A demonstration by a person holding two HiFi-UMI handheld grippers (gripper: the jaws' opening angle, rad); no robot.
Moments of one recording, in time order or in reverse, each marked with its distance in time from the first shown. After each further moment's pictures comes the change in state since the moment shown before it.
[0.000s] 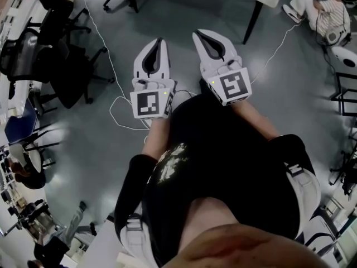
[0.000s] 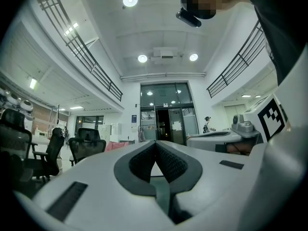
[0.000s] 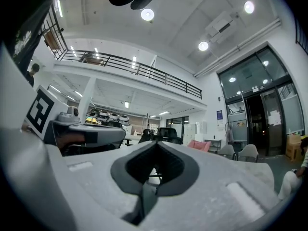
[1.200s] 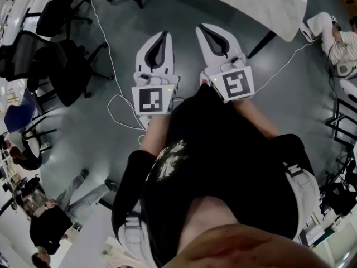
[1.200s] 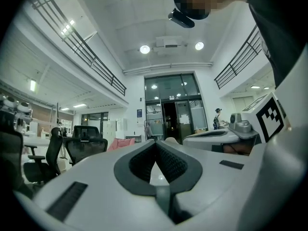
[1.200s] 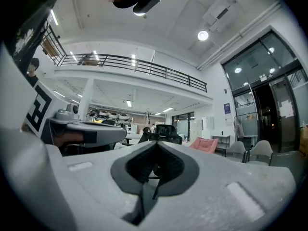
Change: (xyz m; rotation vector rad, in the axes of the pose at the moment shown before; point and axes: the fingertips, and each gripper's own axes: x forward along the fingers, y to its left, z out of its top) left arm 0.311 0.087 -0.035 -0.032 0.128 0.085; right arm 0.237 -0.229 -0.040 0.040 0.036 0.103
